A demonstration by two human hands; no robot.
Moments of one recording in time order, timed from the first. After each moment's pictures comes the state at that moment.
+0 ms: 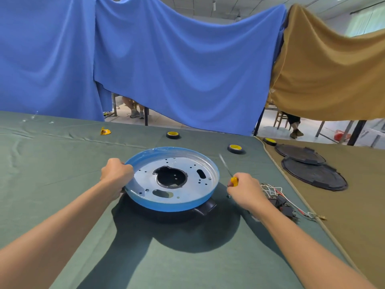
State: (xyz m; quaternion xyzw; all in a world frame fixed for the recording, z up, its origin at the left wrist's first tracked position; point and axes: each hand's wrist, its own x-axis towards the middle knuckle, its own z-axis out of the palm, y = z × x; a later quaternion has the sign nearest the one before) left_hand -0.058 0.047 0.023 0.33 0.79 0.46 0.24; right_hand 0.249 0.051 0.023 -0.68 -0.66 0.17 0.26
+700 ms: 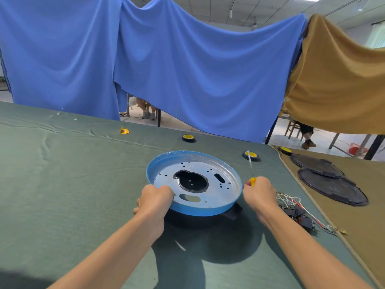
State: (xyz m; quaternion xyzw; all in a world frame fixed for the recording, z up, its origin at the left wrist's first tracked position) left_hand 0.008 -0.028 0.017 0.23 0.69 0.55 0.42; right_hand 0.225 0.058 0.021 -0.72 -0.56 0.18 0.36
